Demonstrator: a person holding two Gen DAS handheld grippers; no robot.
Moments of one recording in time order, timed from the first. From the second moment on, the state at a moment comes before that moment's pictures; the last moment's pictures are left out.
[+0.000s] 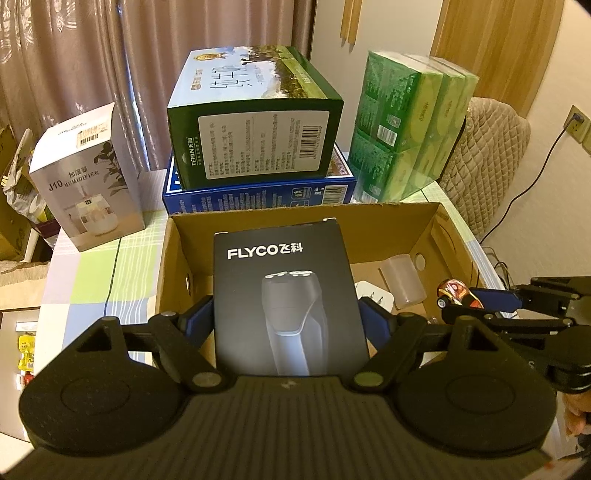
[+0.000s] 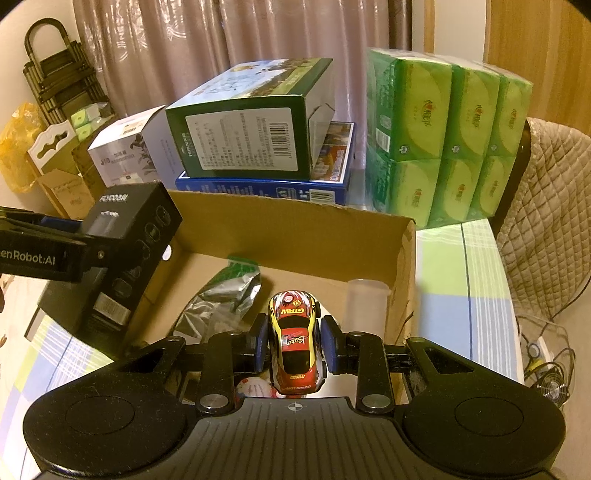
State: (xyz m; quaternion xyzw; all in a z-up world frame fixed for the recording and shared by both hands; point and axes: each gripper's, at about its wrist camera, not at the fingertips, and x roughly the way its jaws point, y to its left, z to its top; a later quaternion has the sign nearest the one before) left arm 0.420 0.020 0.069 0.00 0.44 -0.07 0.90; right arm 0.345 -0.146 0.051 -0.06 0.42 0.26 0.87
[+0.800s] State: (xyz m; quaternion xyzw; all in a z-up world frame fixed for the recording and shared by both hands) left arm 0.414 0.020 0.069 0.01 0.44 -0.06 0.90; right arm 0.345 -0.151 0.057 -0.05 0.41 0.26 0.87
